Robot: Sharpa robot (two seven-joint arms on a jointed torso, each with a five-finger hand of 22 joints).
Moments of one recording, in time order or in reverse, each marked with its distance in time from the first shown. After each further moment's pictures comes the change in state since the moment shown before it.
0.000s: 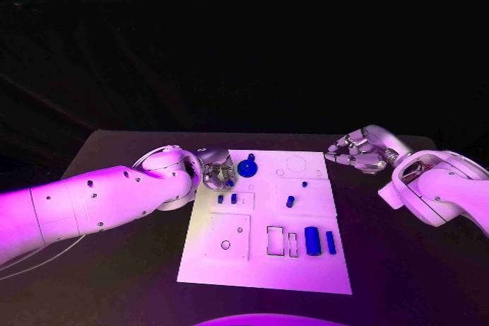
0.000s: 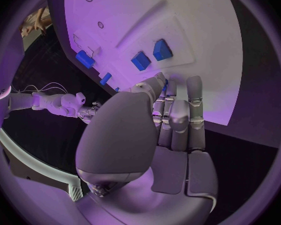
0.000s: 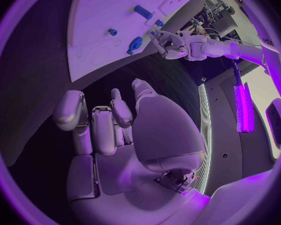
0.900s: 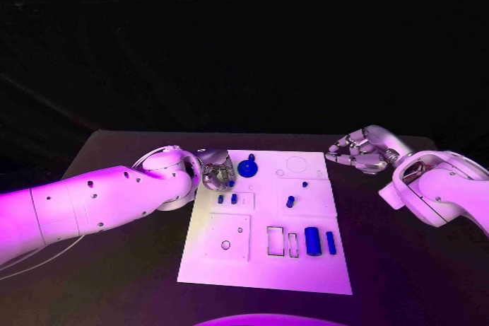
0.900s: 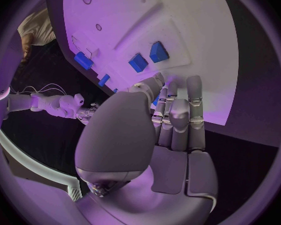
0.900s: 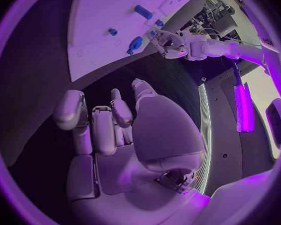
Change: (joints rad) left arm -0.001 -0.001 -0.001 -0.002 -0.008 0.007 -0.014; left_hand -0.017 -0.017 0.005 -0.005 0.000 -0.086 0.028 -0.066 -0.032 -0.007 0.014 -0.039 0.000 -0.016 0.016 -0.008 -0.047 0.000 -0.012 0.006 -0.013 -0.013; right arm 0.000 -0.002 0.000 0.000 0.000 -0.001 0.000; right_hand 0.000 0.000 0.000 0.000 0.000 -0.004 -0.004 0.000 0.000 -0.005 0.000 -0.005 -0.009 0.000 0.000 -0.006 -0.007 0.000 0.000 0.000 -0.011 -0.005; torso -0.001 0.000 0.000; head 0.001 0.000
